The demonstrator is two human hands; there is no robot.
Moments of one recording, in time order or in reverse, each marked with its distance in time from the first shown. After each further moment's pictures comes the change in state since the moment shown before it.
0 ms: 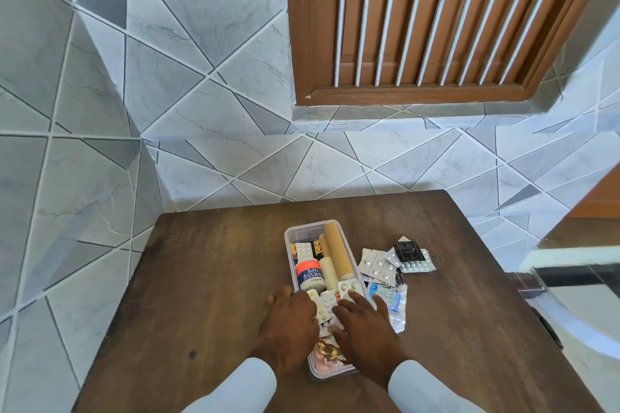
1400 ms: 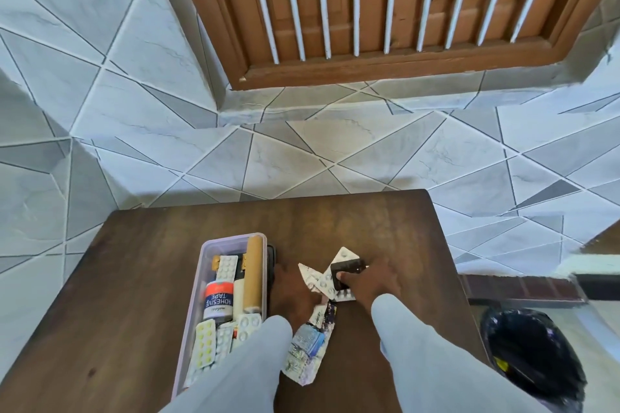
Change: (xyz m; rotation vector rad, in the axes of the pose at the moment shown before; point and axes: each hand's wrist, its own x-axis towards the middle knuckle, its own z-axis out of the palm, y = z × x) left_hand 0.179 0.173 0.045 -0.535 0.048 -0.512; right_hand 0.130 0.237 -0.035 0.768 0.021 0.738
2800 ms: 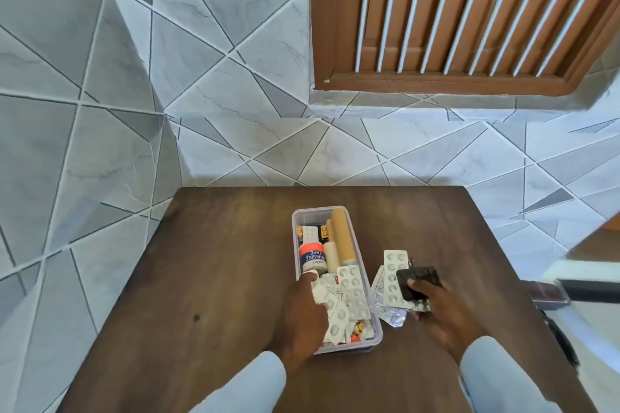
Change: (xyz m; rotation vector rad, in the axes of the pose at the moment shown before) left_hand -0.113 -0.171 -0.127 -0.316 -0.101 0.191; right_hand -0.169 0.031 0.052 0.936 -0.181 -0.010
